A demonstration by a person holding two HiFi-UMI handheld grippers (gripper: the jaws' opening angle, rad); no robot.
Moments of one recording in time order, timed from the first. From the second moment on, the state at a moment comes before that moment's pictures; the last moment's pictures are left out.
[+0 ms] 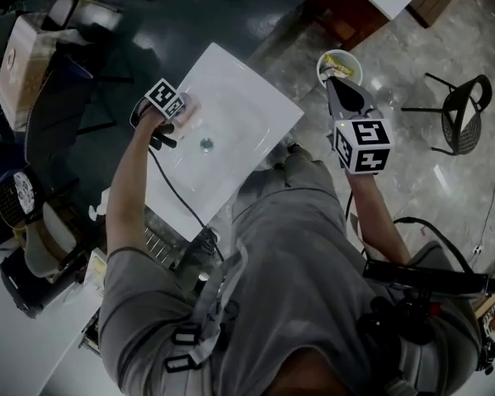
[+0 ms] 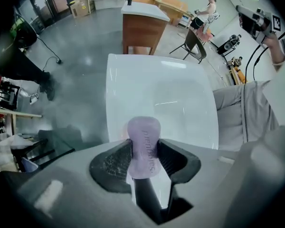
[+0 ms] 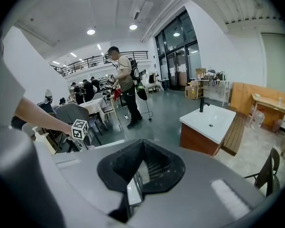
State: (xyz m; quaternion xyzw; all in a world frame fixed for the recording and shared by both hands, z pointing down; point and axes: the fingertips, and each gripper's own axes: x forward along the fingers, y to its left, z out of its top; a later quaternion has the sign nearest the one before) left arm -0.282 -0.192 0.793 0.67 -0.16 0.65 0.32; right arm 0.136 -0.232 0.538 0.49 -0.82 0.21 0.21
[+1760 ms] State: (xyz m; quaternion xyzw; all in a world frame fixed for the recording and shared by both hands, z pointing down) left arm -0.332 -0.241 0.498 0.74 -0.59 0.31 0.10; right arm -0.041 -0.227 0.461 0.32 -0.92 0.13 0.17
